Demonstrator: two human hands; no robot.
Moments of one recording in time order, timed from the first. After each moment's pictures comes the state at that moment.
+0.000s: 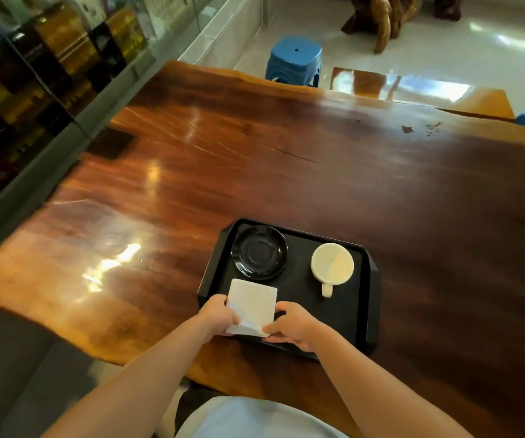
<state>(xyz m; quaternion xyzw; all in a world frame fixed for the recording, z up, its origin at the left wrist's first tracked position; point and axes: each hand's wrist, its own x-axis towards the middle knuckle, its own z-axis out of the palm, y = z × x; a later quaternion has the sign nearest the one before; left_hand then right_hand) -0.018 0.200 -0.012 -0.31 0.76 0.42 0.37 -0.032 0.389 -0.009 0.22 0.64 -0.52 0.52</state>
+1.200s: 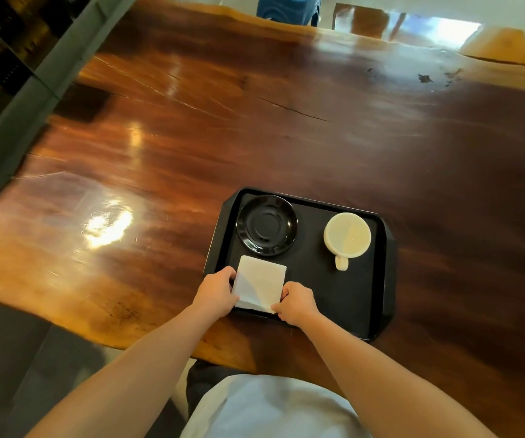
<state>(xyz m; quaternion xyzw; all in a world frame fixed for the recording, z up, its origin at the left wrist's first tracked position) -0.019 0.168 -0.051 -0.13 0.90 0.27 0.33 -0.020 0.358 -0.049 0.16 0.85 -0.29 0.41</state>
